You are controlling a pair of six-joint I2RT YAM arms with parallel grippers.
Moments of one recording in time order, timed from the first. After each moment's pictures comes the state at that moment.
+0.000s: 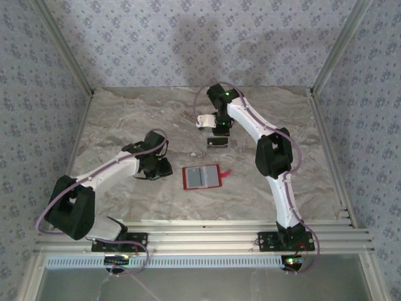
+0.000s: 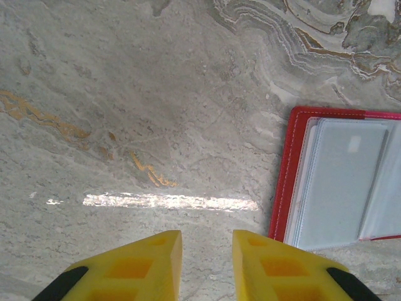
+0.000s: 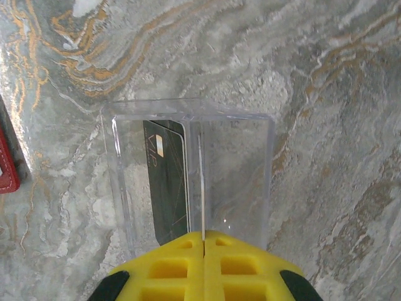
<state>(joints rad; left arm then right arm) -0.53 1.41 0.89 -0.72 0.11 -0.75 0.49 2.28 2.15 -1.23 -0.05 -1.09</state>
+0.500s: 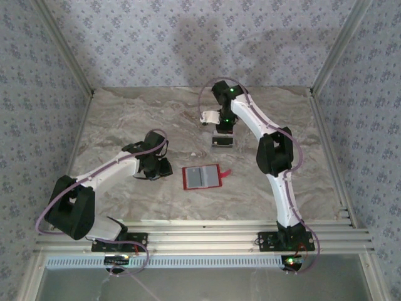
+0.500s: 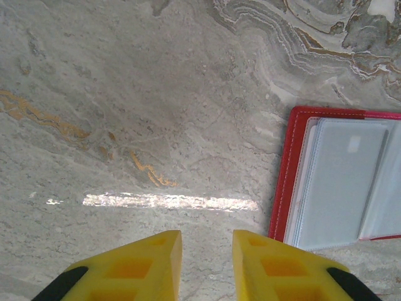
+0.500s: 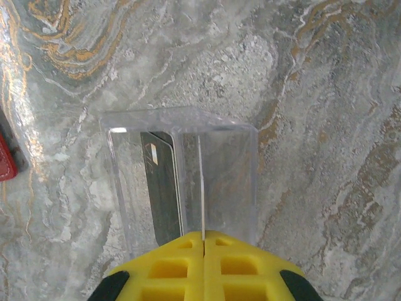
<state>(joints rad) -0.53 1.41 0.89 -0.72 0.11 -0.75 0.45 2.32 2.23 -1.30 -0.07 -1.04</state>
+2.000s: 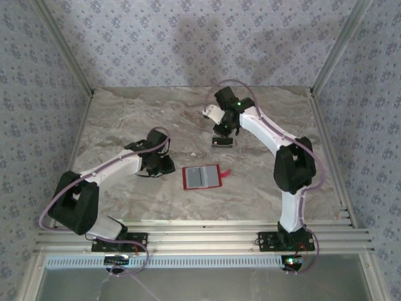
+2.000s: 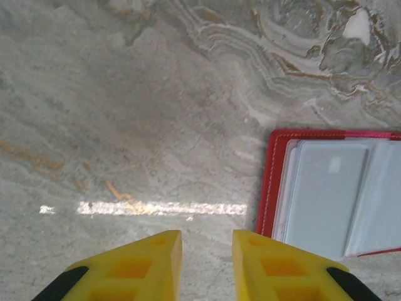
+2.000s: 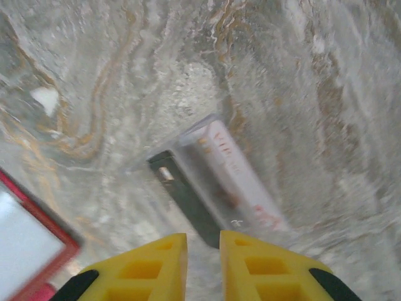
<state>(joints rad) -0.53 1.47 0.91 -0.65 0.12 -0.74 0.51 1.92 1.68 -0.88 0.00 -0.43</state>
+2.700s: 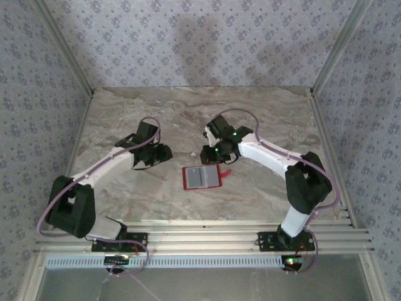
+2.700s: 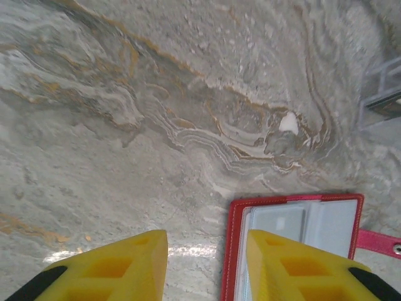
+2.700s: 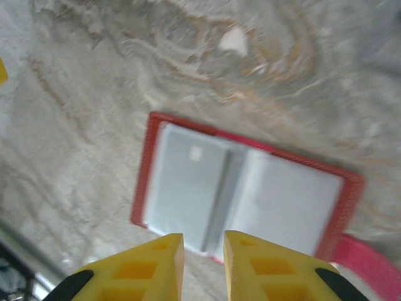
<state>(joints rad) -0.42 1.40 0.93 -0.54 0.15 -0.72 0.69 1.71 1.28 -0.68 -0.29 0.44</state>
